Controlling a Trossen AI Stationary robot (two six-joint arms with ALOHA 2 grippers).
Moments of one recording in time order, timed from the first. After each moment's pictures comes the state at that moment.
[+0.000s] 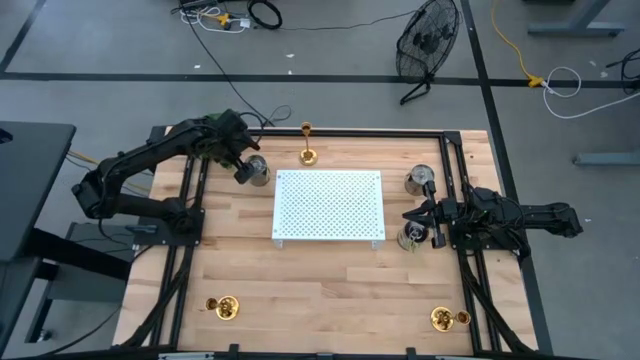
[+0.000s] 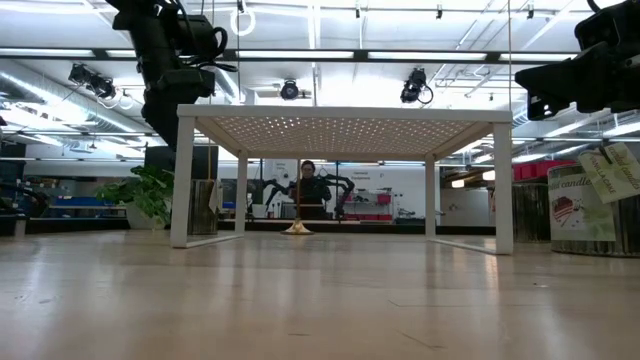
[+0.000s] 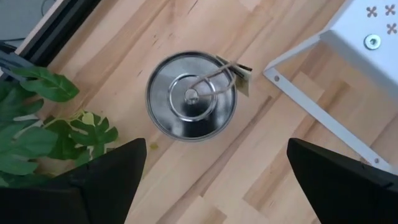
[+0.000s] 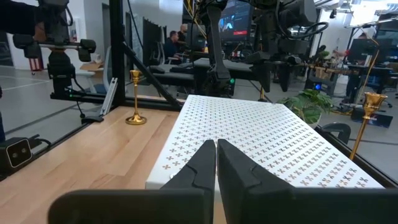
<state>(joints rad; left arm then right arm) 0.70 1.21 1.01 -0.97 0.02 0.02 -0.01 0.00 0.02 0.03 -0.11 -0.09</state>
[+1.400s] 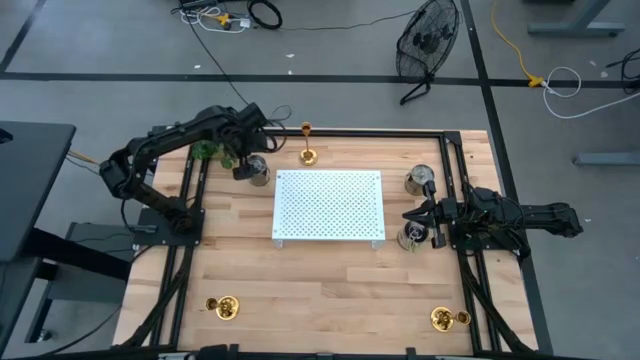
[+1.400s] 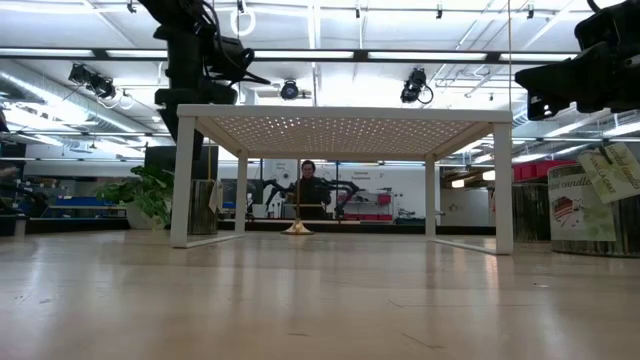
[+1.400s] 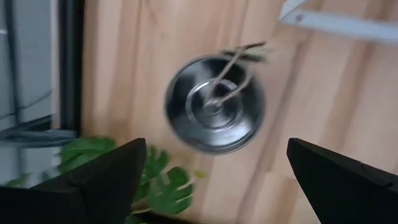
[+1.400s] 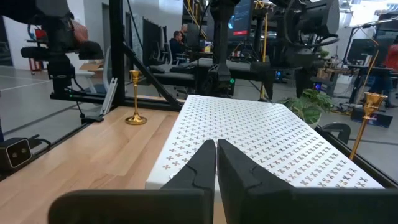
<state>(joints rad) 0.69 1.47 1.21 -1.10 -0.10 0.54 -0.01 0.00 0.02 0.03 -0.11 -0.09</state>
